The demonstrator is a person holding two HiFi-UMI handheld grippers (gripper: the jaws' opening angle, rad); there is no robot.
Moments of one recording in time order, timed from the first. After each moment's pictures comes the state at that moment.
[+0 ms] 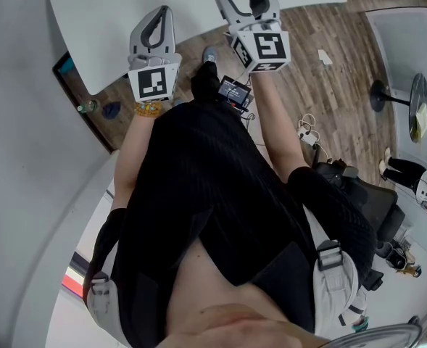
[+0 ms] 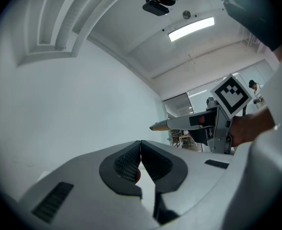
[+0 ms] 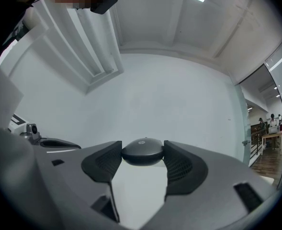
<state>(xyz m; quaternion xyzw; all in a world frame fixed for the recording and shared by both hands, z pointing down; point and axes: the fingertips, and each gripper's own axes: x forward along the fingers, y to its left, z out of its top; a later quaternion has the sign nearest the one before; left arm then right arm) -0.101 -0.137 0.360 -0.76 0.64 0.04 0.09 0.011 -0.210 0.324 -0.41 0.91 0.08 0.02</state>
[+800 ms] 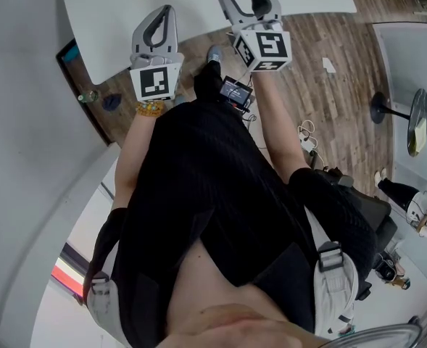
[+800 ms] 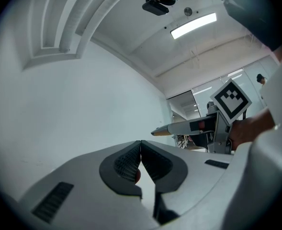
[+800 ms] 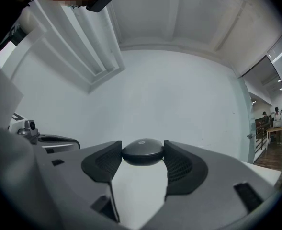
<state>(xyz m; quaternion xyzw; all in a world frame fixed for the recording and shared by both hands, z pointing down) -0.121 -0.125 0.366 -0.74 0.66 0.03 0.09 -0.012 -0.212 0.343 -0.39 0.92 0.05 0.01</state>
